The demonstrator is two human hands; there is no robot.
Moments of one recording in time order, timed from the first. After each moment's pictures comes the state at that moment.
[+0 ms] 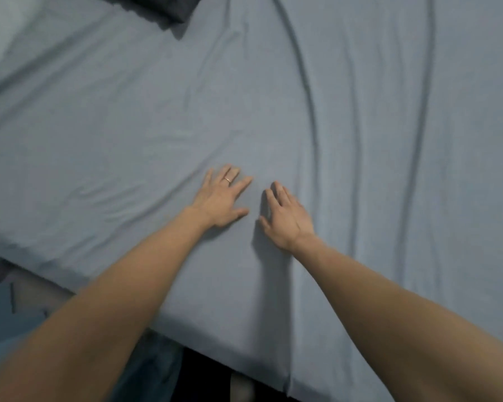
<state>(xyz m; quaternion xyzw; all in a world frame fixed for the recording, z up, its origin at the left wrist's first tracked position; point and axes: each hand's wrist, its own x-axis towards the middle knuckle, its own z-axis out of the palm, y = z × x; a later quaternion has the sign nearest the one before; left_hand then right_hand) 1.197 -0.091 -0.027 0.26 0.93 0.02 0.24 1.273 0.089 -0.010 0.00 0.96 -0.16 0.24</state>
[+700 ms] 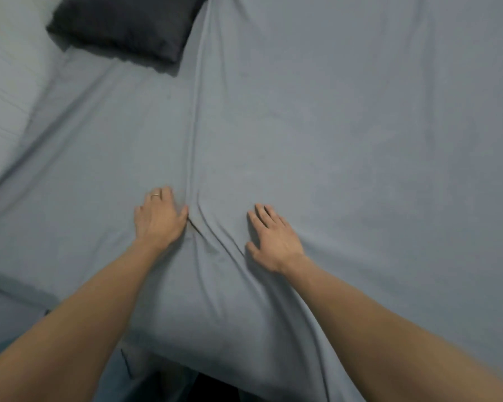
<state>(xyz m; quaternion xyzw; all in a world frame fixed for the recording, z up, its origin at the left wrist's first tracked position) 1.149 -0.212 -0.012 0.02 0.99 -0.02 0.10 1.251 0.034 -0.023 -0.04 0.94 -0.23 0.23</state>
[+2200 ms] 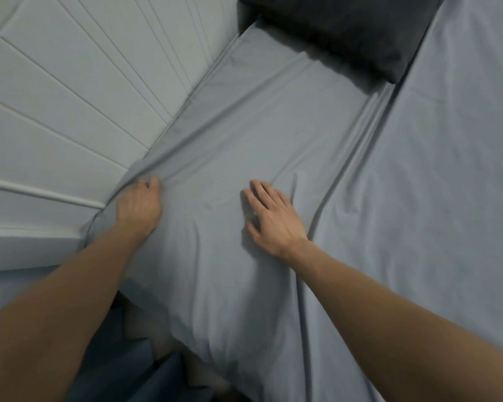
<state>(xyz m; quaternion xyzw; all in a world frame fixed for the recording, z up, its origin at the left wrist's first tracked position) 1.010 -0.618 -0.032 -0.08 0.98 -0.09 0.14 1.032 -0.324 -0.041 -0.21 0.94 -0.20 0.17</state>
